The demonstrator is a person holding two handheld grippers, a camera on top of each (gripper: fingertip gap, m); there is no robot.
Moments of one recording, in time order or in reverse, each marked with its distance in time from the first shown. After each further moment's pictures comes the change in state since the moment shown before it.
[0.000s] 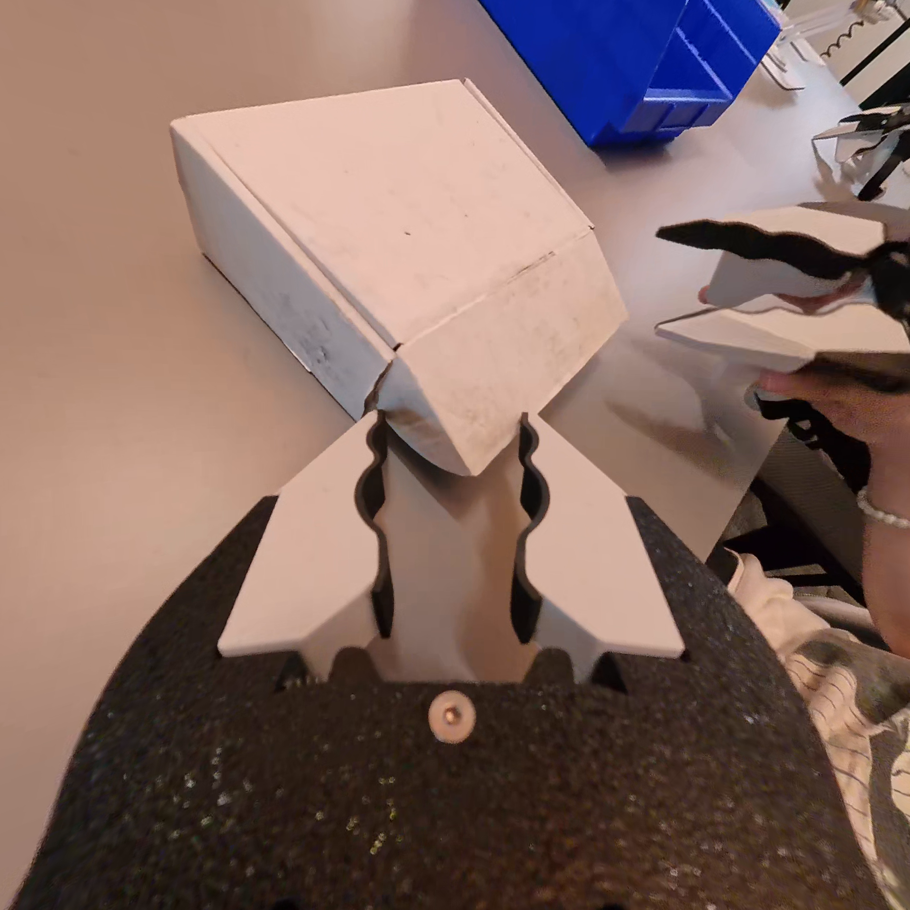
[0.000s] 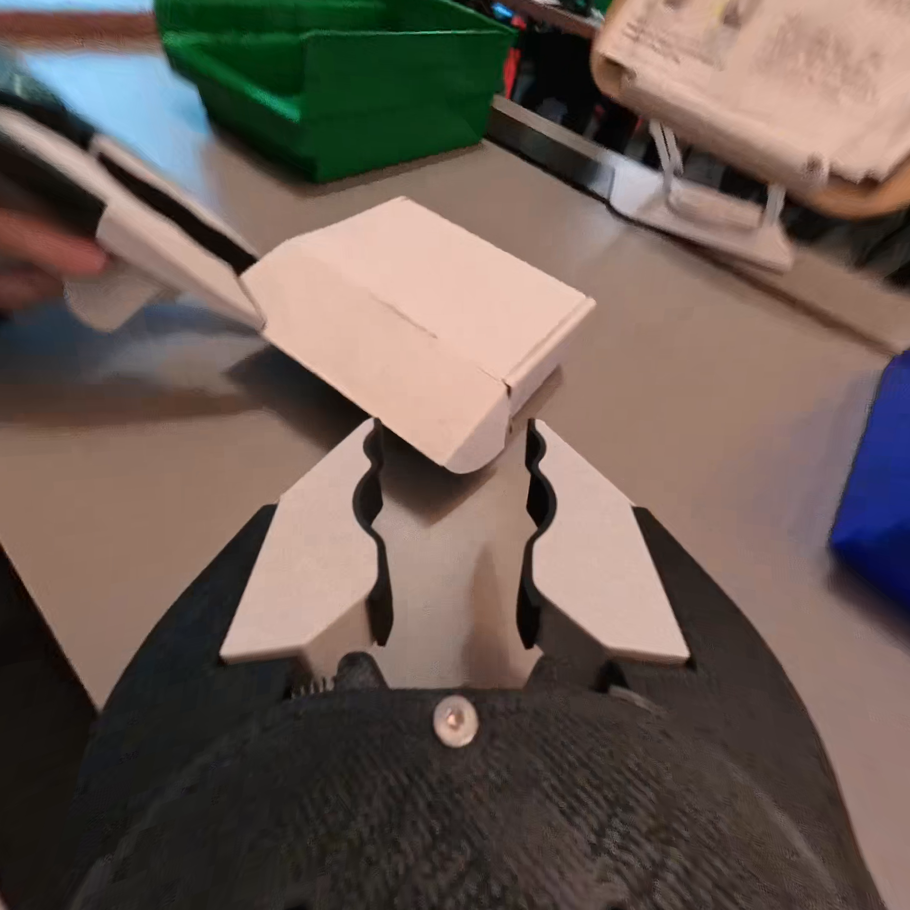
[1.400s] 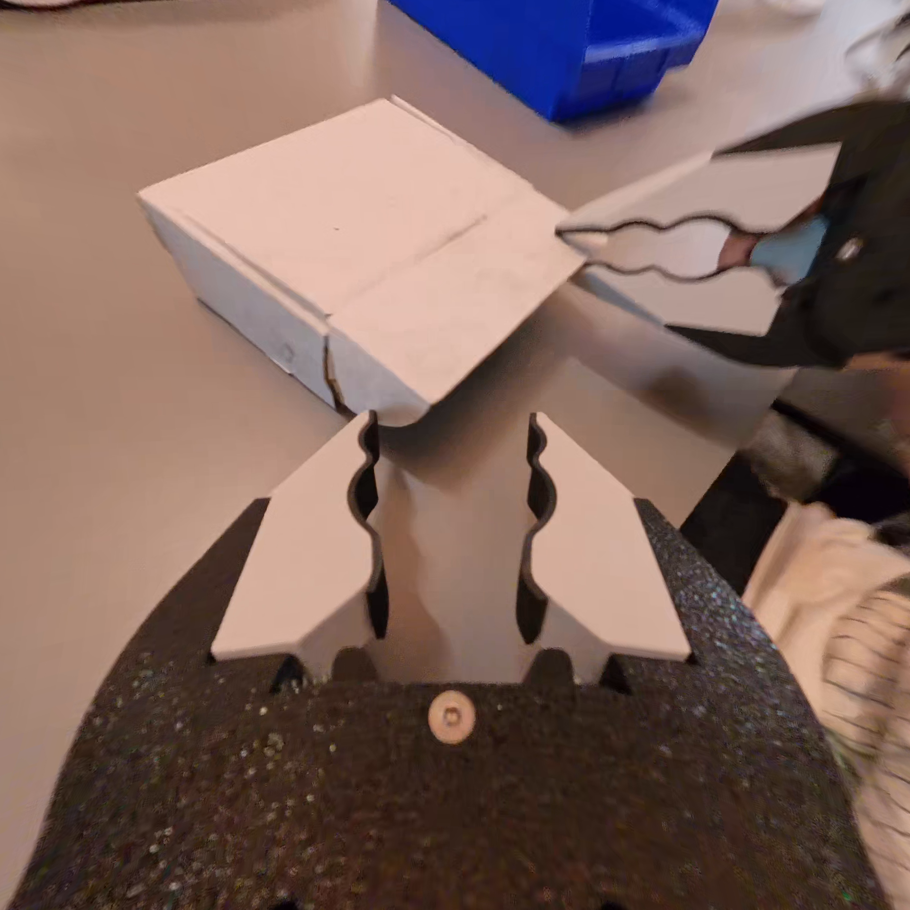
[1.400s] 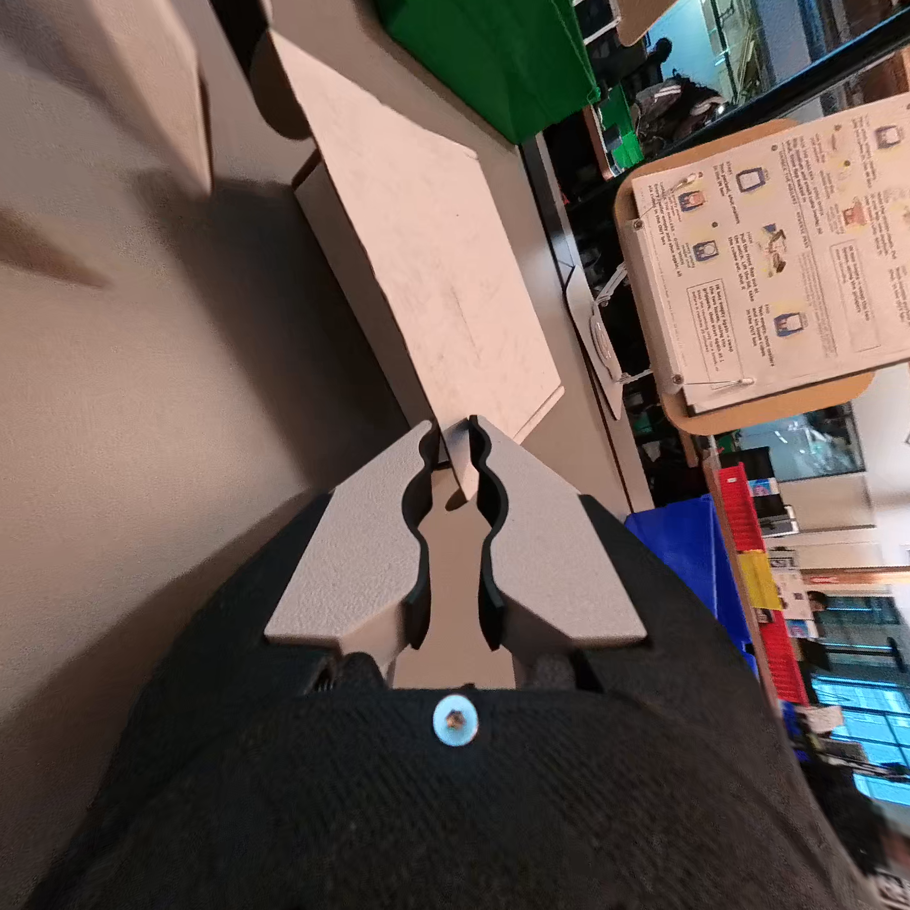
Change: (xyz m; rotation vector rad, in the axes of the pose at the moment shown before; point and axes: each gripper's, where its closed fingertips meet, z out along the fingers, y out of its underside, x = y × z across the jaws) left arm 0.030 0.024 -0.021 0.067 -0.091 0.230; right arm -0.025 0.003 0.015 -0.086 0.172 -0.764
